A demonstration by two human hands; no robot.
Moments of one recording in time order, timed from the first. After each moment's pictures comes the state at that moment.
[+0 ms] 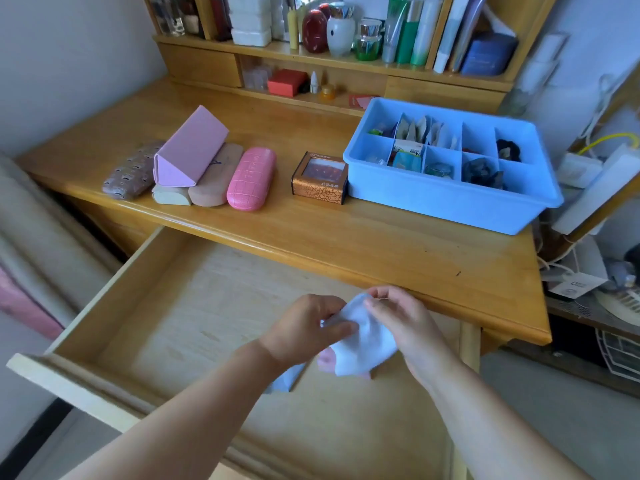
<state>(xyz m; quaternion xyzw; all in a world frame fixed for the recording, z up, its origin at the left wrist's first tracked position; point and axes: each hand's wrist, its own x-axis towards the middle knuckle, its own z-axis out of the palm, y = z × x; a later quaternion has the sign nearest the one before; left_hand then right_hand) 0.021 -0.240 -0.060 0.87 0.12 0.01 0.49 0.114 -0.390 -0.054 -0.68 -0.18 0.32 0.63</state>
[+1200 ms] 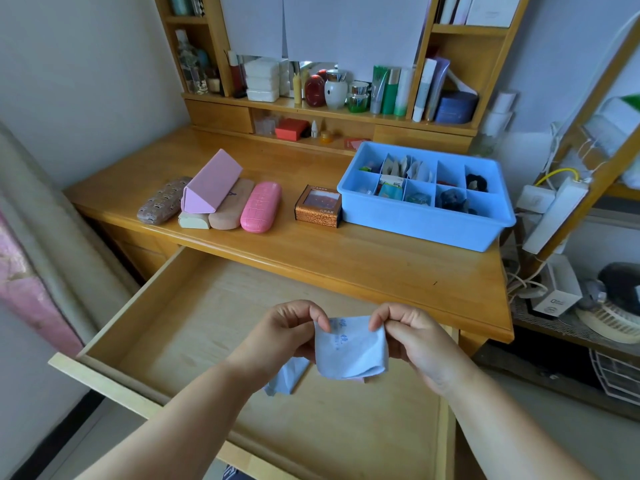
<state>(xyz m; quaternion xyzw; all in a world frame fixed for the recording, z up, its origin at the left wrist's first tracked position) -0.034 -0.255 -0.012 0.69 0.17 0.05 0.70 0.094 -0.428 -0.012 -0.65 -0.22 0.37 0.62</state>
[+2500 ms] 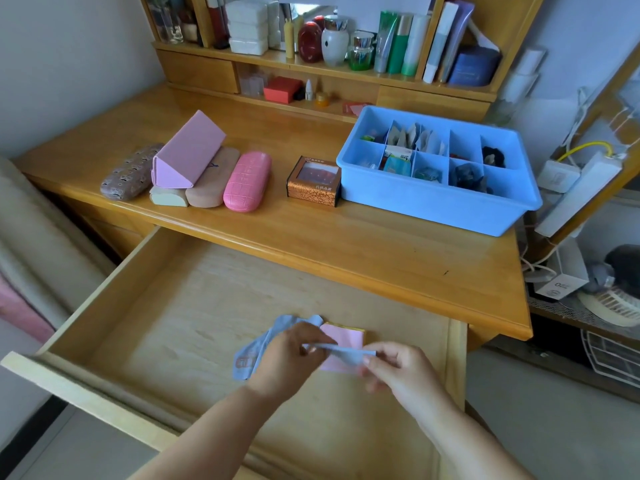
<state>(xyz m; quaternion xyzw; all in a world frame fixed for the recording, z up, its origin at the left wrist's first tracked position) -0.016 -0.264 -0.094 0.80 0.26 0.06 0.54 0.081 -0.430 -0.095 -0.75 -0.15 0.34 0.54</state>
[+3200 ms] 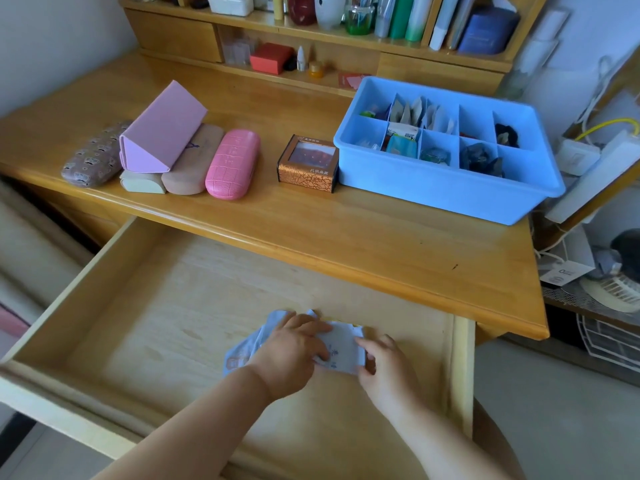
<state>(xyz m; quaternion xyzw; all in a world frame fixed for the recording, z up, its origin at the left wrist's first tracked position) 0.005 -0.235 -0.140 0.97 0.03 -0.06 0.23 0.087 -0.409 -0.148 -0.90 -0.23 0.25 0.26</state>
